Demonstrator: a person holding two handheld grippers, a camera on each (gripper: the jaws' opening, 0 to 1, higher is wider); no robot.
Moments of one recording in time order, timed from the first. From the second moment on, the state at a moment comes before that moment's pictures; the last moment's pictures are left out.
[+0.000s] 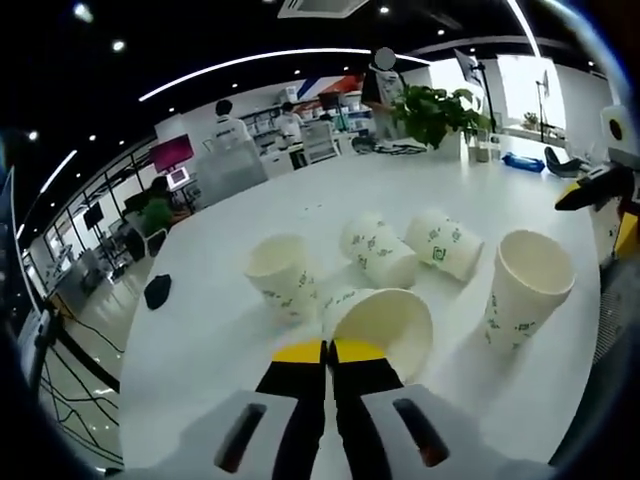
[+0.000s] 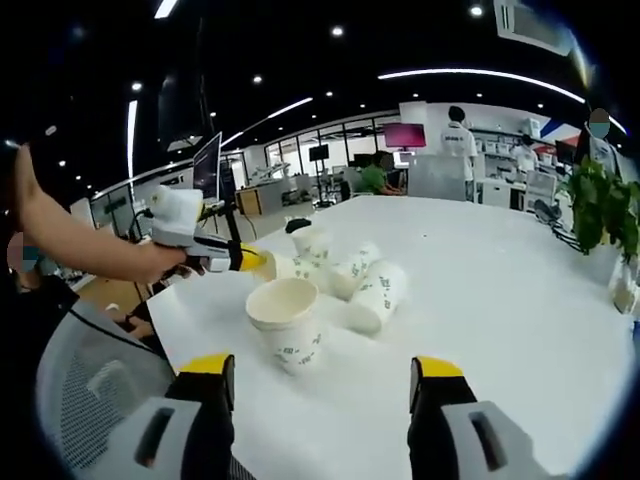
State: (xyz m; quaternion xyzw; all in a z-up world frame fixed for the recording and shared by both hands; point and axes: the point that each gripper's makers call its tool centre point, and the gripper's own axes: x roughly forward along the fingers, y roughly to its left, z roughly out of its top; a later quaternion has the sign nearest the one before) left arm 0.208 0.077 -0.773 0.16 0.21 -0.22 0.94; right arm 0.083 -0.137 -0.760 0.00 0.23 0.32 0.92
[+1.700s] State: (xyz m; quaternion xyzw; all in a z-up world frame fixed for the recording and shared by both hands) left arm 0.132 0.031 -0.688 0.13 0.20 -0.25 0.94; right arm 0.091 -0.065 -0.688 -0.02 0.15 0.39 0.91
